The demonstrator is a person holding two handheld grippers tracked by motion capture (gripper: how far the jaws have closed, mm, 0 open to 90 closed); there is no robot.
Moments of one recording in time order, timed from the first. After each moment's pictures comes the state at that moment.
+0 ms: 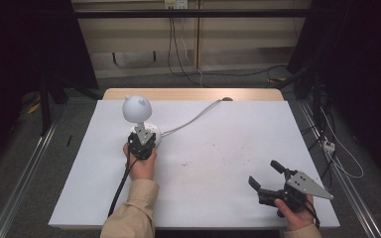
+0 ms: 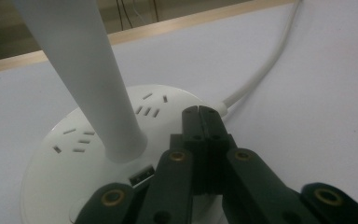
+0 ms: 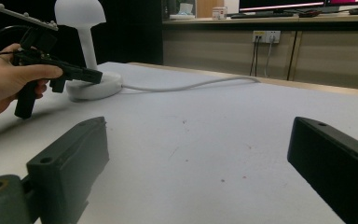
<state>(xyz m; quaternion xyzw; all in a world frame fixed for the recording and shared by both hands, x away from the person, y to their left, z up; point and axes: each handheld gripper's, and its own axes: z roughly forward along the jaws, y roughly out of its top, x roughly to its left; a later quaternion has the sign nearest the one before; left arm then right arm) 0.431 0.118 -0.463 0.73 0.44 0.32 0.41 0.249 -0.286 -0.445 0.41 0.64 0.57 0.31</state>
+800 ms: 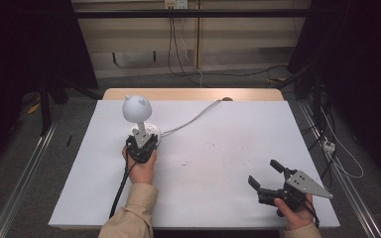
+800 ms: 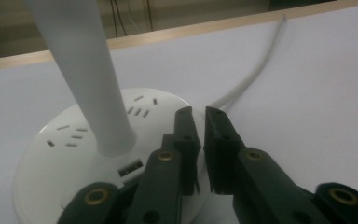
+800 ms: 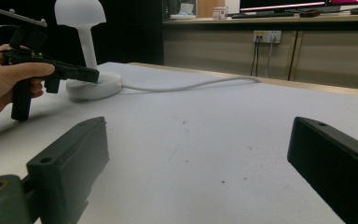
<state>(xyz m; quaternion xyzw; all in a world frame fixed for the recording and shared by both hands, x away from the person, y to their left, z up) 0.417 0.119 -0.460 0.72 0.44 0.31 0.44 0.251 -0.286 -0.446 0.41 0.64 0.57 0.31</state>
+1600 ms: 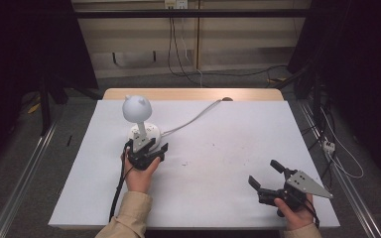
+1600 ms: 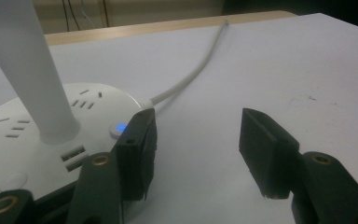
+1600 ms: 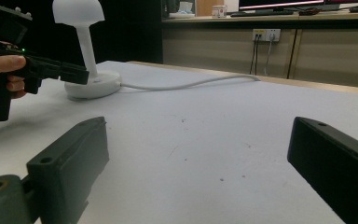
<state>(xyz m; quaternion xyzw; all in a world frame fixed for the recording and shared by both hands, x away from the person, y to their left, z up) 0.397 0.121 -0.447 0.73 0.42 0.22 0.49 0.250 -0.287 -0.446 0.42 0.64 0.57 0.31</state>
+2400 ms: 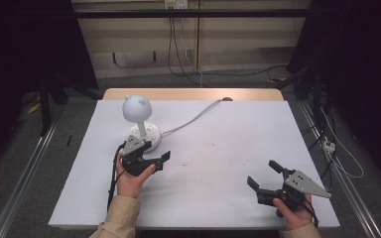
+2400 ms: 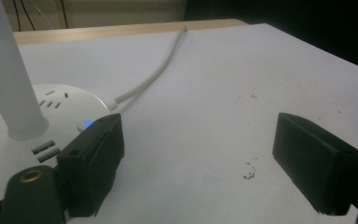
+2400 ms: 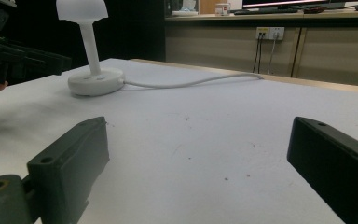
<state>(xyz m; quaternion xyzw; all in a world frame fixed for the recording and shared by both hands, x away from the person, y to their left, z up) 0.380 0.136 -0.432 0.74 0.39 0.16 0.53 0.251 -0.284 -0.447 0.41 0.65 0.57 0.30</state>
